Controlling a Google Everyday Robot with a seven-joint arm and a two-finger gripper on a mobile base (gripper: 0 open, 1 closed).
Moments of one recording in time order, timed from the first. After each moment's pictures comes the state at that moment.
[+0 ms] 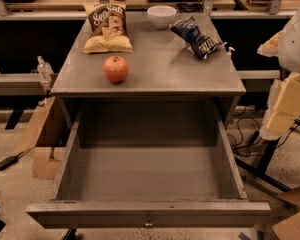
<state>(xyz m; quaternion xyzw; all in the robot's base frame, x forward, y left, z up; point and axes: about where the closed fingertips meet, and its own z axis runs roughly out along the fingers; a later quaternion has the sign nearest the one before) 0.438 -0.217 0.976 -0.60 0.78 -0.03 0.16</state>
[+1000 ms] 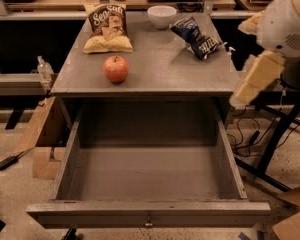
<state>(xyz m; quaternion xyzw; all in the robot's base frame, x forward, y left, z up) 0.508 -0.191 0.985 -0.60 0.75 -0.01 0.27</state>
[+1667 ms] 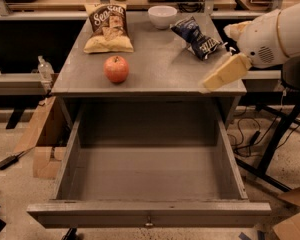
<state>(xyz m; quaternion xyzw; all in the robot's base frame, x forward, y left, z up) 0.564 -0.155 0.969 -0.50 0.74 0.11 0.43</state>
